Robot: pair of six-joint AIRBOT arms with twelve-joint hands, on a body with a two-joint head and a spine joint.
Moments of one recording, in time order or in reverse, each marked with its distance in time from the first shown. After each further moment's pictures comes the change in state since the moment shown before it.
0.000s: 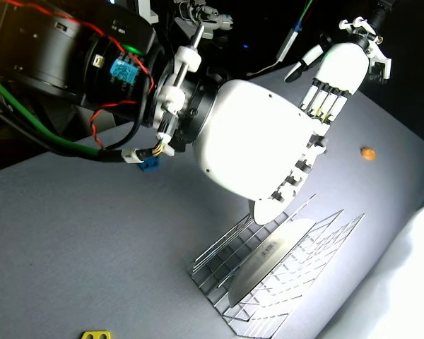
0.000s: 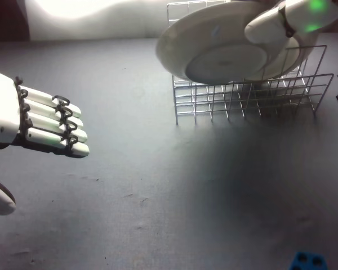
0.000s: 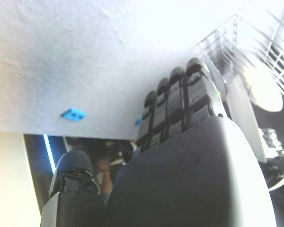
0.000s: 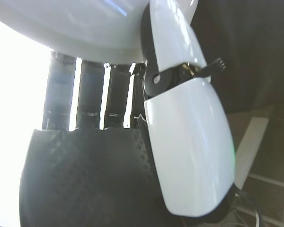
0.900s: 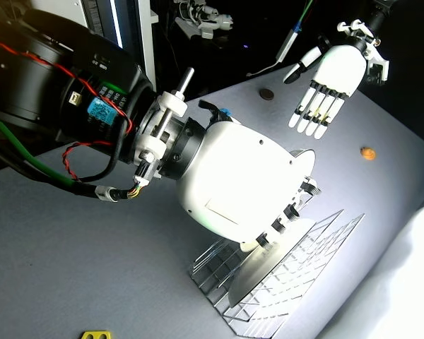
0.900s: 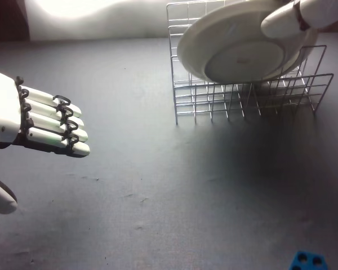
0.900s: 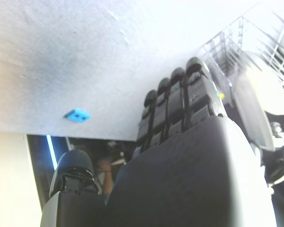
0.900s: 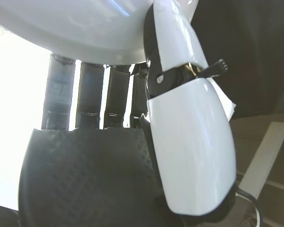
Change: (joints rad) left arm 0.000 -0.002 -0.001 -0.004 0.002 0.000; right arm -0.024 -0.020 0.092 0.025 -0.038 0.000
